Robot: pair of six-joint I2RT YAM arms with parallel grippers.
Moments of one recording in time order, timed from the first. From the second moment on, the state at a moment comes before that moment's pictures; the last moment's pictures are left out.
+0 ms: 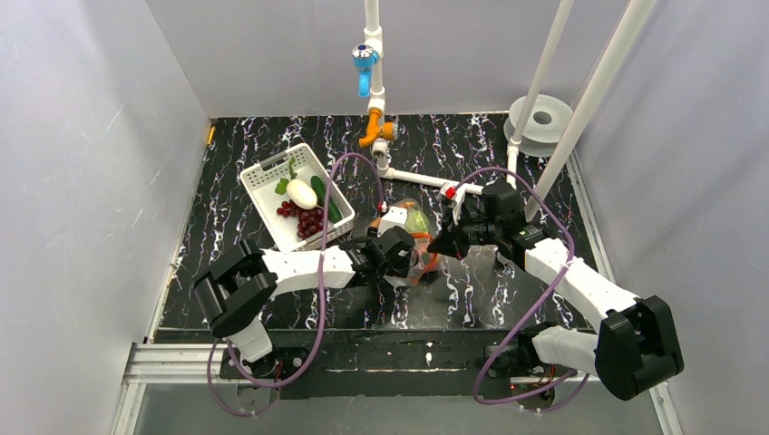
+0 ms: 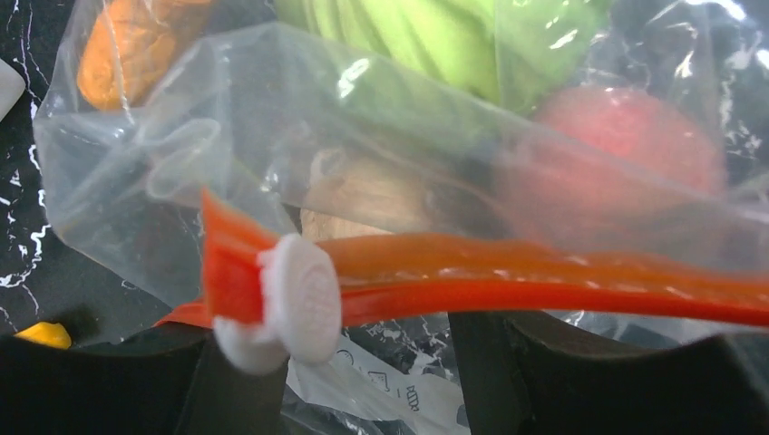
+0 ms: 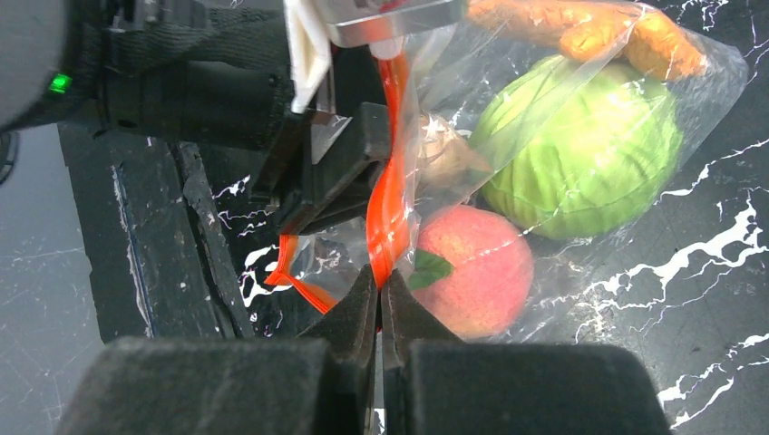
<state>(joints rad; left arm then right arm) -1.03 1.62 0.89 -0.16 -0.43 -0.58 0.45 1.17 0.72 -0.22 -0.77 -0.17</state>
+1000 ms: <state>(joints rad) -0.98 1.61 0.91 -0.21 -0.43 -0.60 0.45 1.17 0.71 -0.22 -0.77 -0.19</state>
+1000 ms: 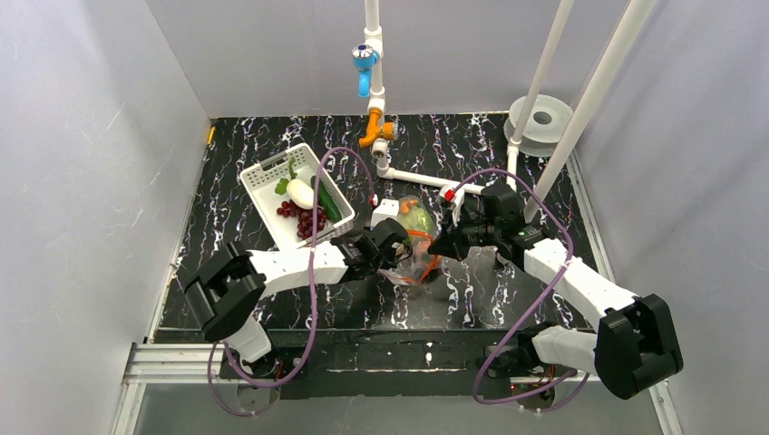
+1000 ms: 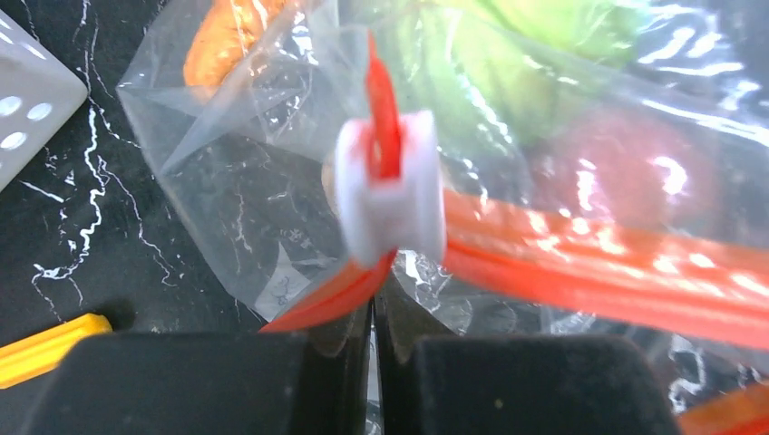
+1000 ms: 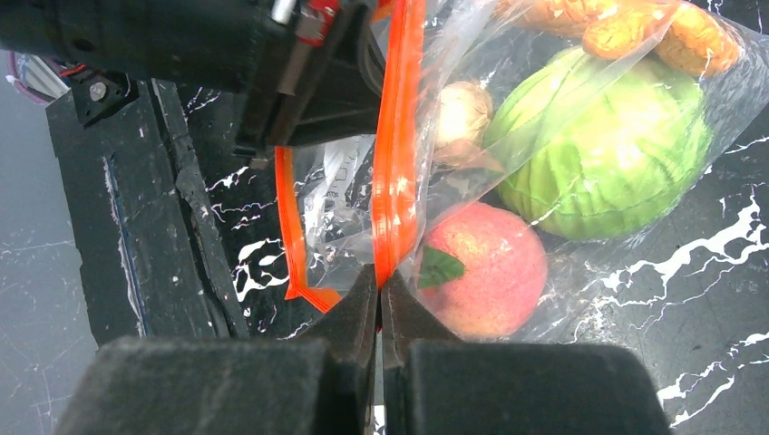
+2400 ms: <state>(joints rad) -0.96 1.65 0.92 -0.01 -0.40 -0.57 0.45 1.18 0.71 -0.22 -0.78 -0.20</state>
